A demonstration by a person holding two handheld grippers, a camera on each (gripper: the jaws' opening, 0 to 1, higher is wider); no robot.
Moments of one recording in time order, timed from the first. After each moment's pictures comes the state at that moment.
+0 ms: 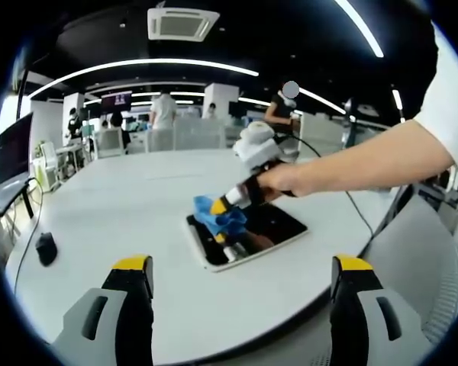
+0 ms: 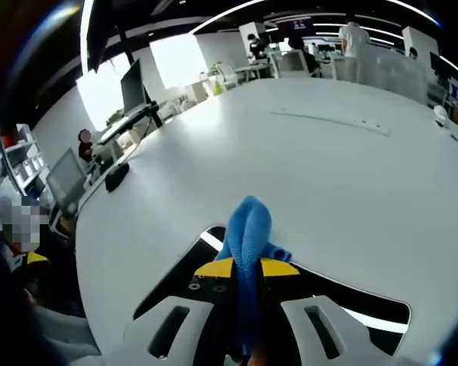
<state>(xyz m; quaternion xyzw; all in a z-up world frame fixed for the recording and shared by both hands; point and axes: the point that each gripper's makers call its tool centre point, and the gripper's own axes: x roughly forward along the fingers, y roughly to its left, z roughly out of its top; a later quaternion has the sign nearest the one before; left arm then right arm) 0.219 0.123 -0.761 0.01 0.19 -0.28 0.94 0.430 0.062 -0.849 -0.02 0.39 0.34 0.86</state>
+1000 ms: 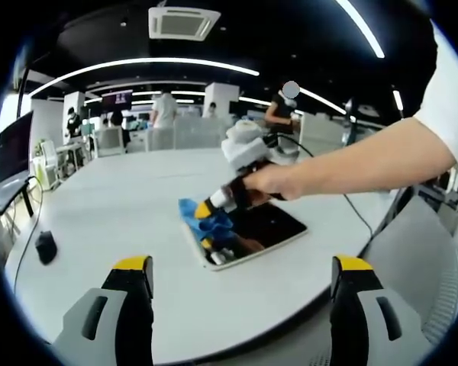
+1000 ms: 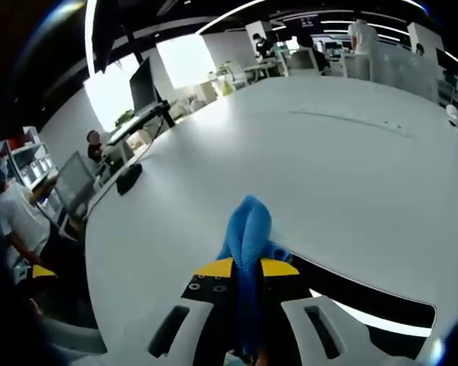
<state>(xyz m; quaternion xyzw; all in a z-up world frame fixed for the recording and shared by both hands) 0.218 0.123 -0.762 0.00 0.19 -0.28 0.94 0.421 0.098 -0.849 -0.01 0.39 0.36 0.85</state>
